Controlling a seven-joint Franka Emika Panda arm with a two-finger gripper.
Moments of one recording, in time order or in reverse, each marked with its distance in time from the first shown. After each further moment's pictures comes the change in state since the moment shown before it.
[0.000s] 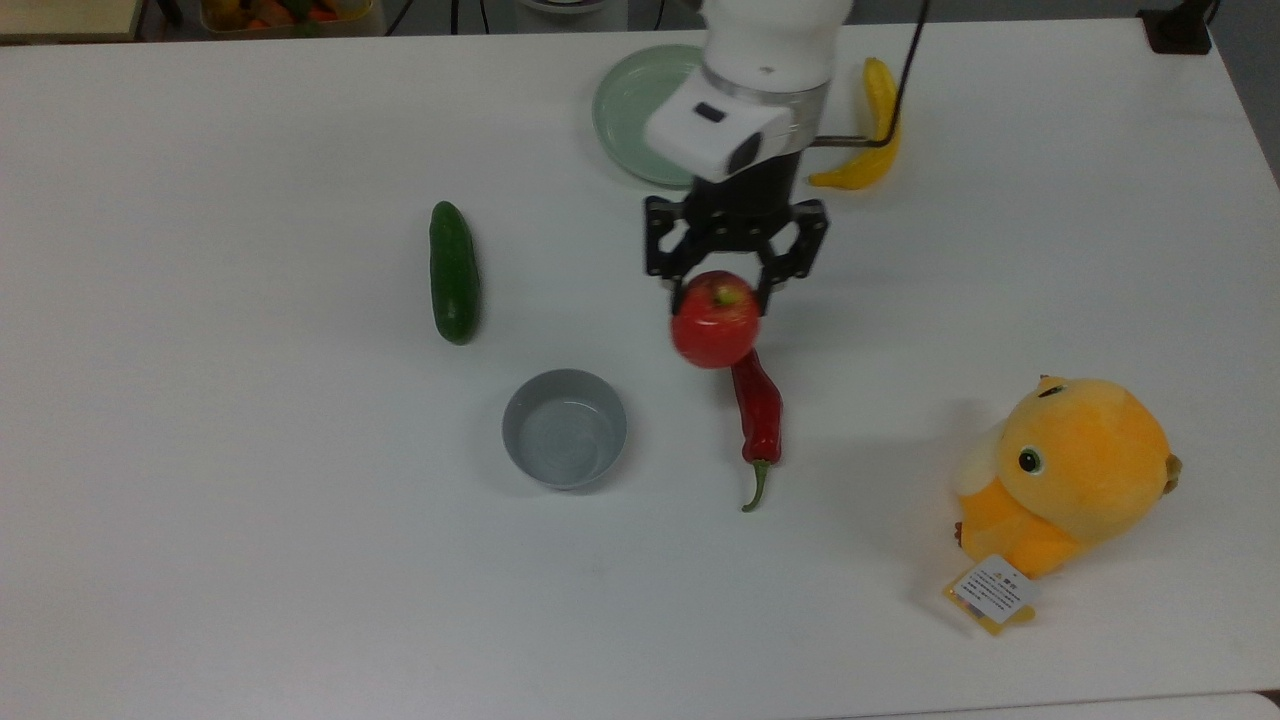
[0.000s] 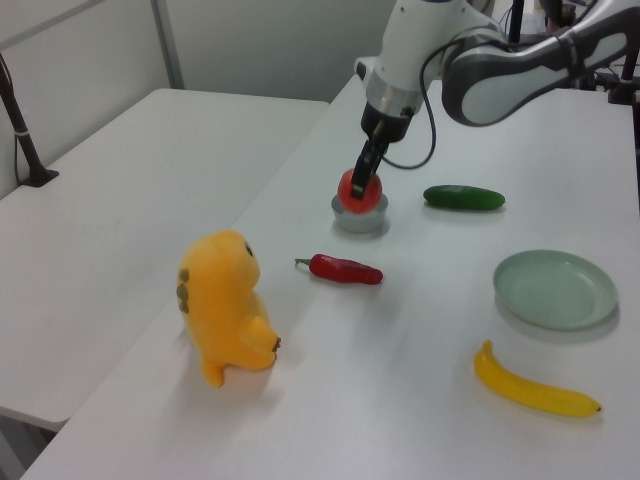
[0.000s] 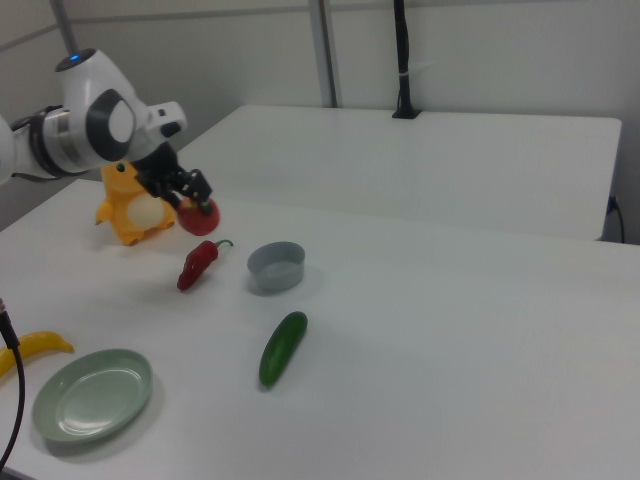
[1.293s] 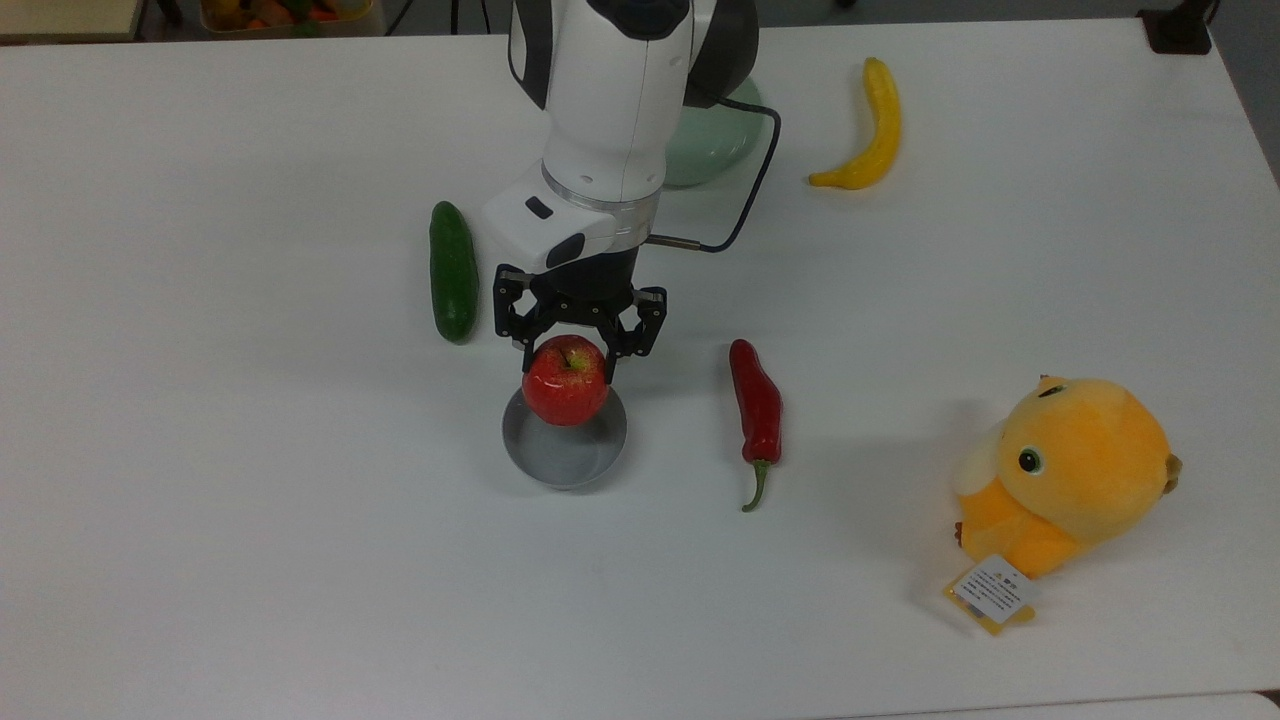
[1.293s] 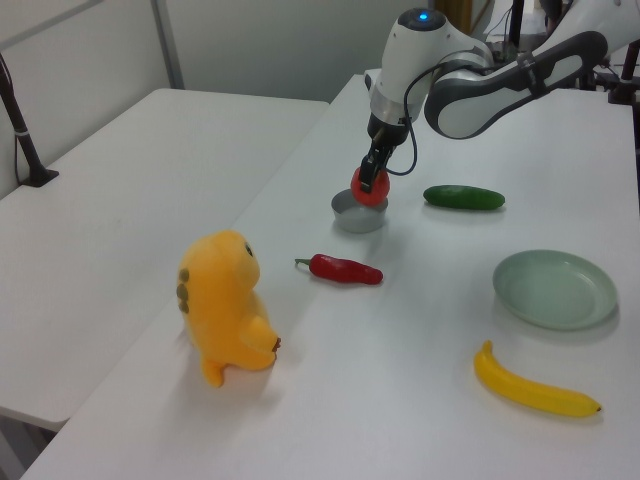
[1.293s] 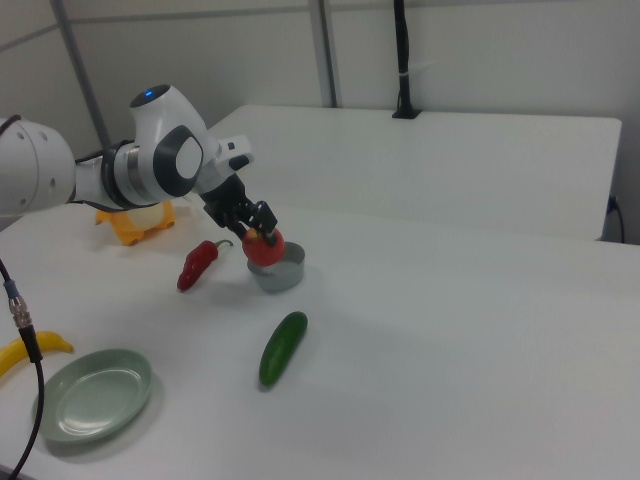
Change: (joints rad) arm -0.043 0.100 -0.127 -0.013 0.000 0.095 -0.044
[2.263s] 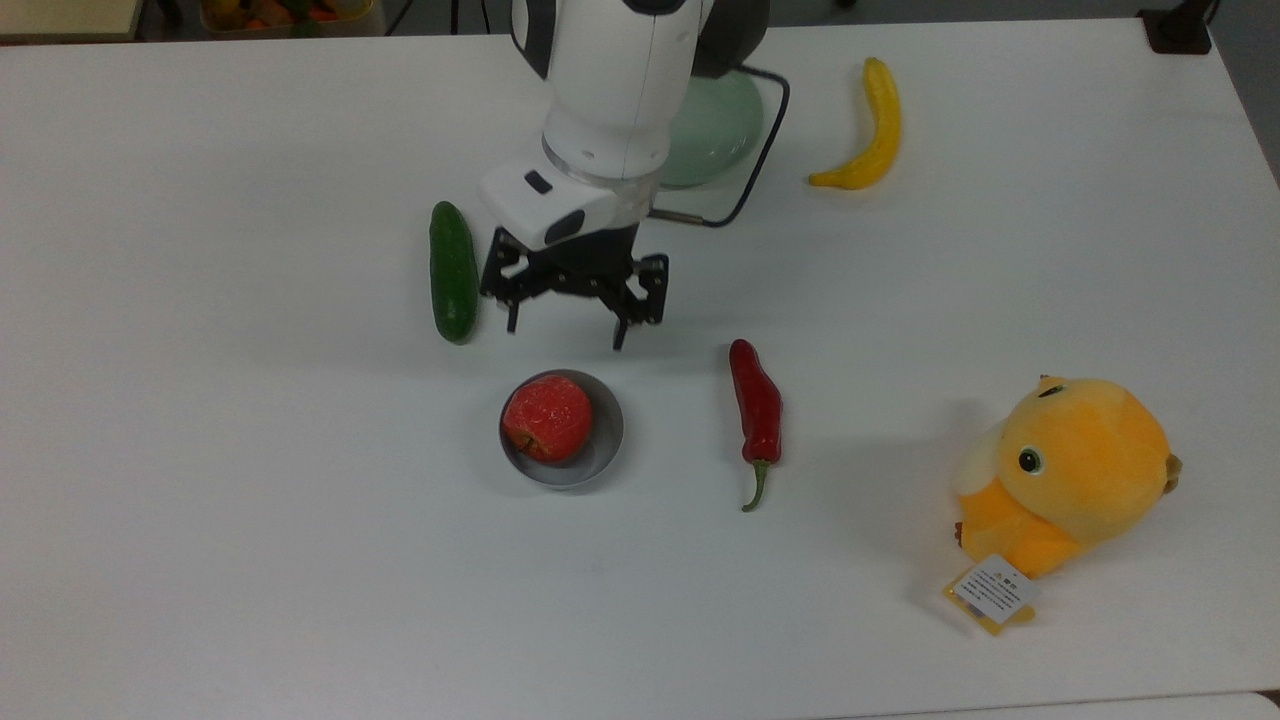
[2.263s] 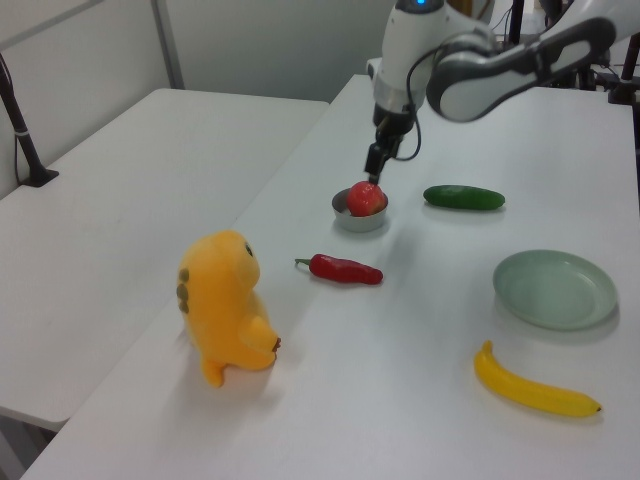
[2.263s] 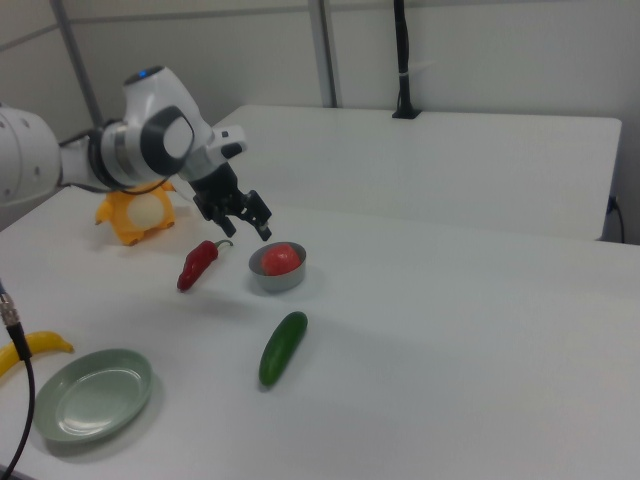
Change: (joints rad) arm 0.002 -0.050 0.007 0.024 0.000 -0.173 0.000
